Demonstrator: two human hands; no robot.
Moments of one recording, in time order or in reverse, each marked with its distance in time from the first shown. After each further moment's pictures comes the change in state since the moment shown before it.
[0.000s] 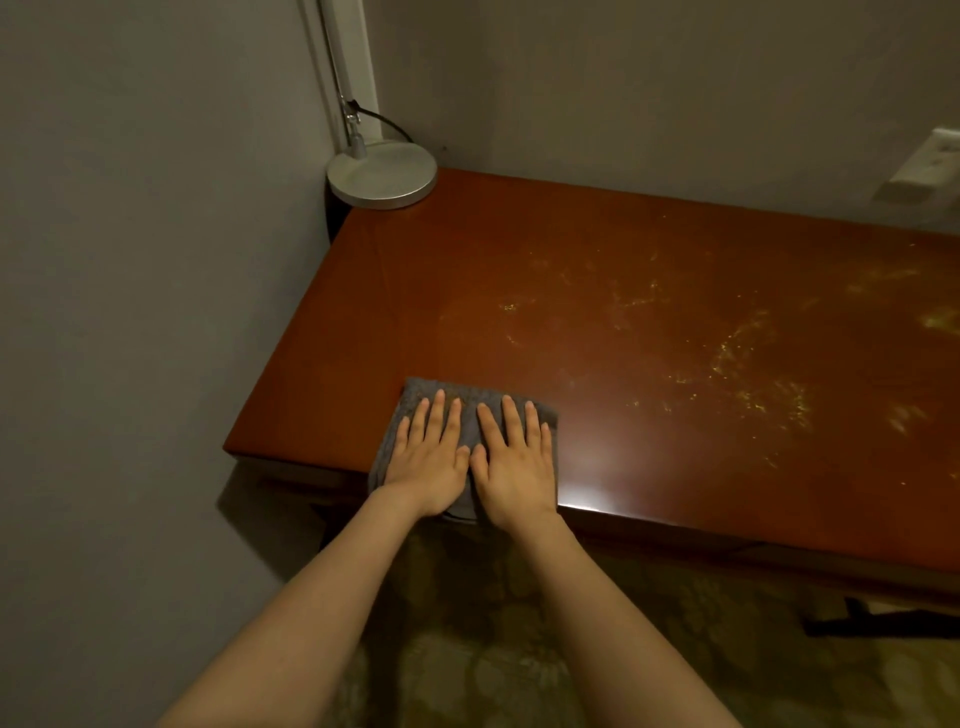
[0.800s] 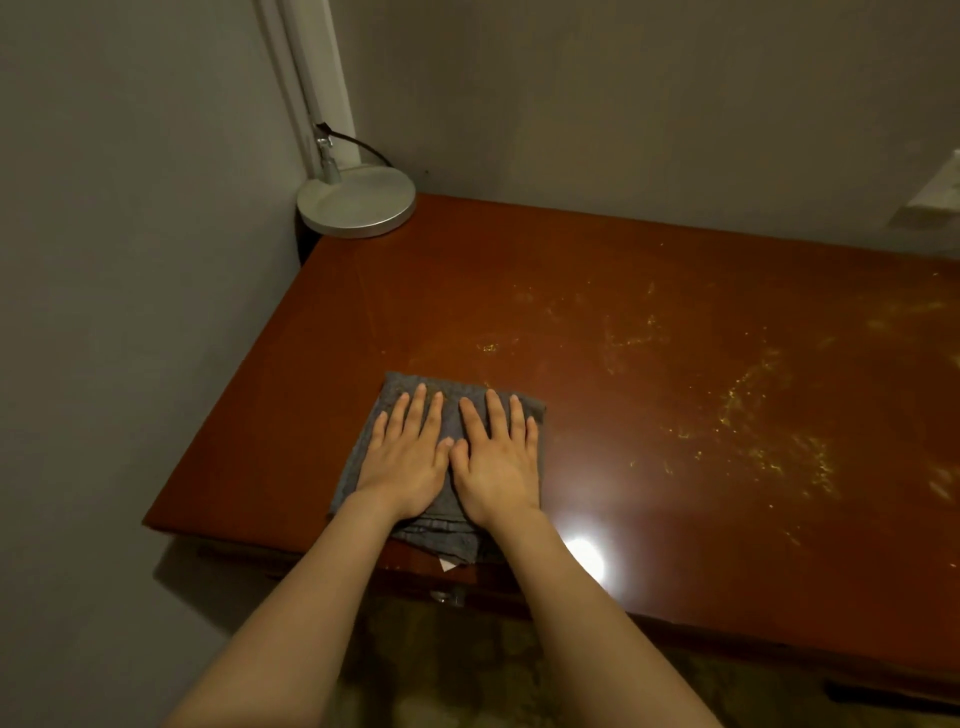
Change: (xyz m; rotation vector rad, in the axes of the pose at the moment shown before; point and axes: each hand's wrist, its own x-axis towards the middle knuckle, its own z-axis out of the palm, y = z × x) left_hand 0.072 0.005 -0.024 0.004 0.136 -0.012; right_hand 0.077 0.018 -0.018 0.070 0.048 -0.025
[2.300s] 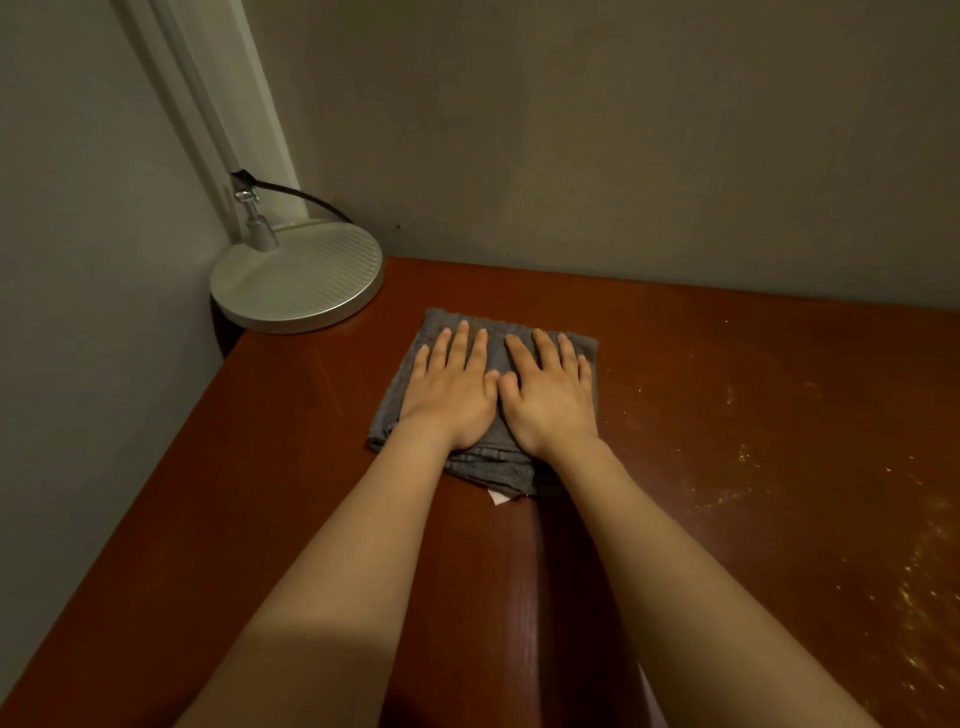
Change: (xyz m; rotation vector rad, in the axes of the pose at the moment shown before) left_hand 0.267 0.022 -0.083 -0.008 0.127 0.117; right_hand 0.259 0.055 -0.065 -0.041 0.133 0.074
